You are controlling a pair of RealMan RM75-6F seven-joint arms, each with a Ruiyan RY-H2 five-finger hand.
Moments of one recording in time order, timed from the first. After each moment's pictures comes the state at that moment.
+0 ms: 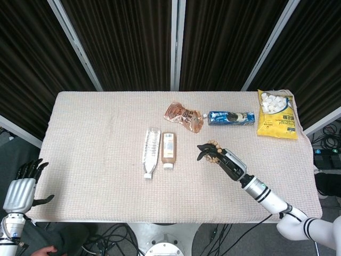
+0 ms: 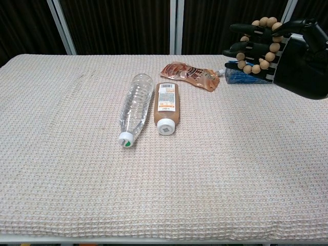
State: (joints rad) left arm -0.08 -1.23 -0.02 -1.53 1.42 1.39 0.03; right arm 0.69 -1.45 -0.09 -1.22 -1.72 1.29 1.85
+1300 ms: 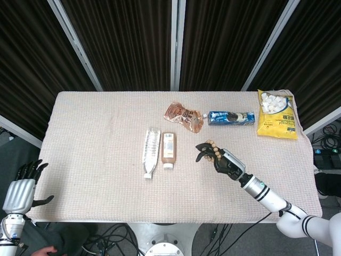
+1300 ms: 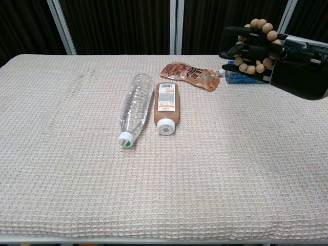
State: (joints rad) left arm -0.08 -1.23 -0.01 -1.54 1.42 1.39 0.03; right arm 0.70 -1.46 -0.11 -1.17 -1.74 1.30 1.85
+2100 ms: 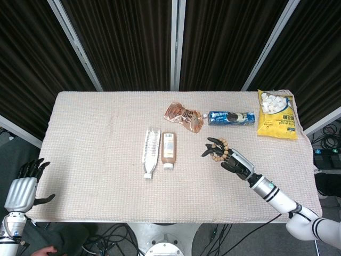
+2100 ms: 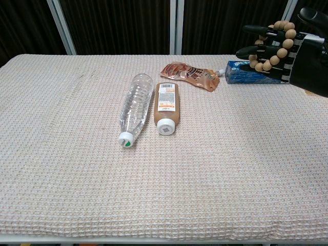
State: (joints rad) left arm -0.09 -1.23 -0.02 -1.54 1.41 1.38 0.04; right arm 0.68 -1.40 -0.13 -1.19 -1.72 1.29 1.77
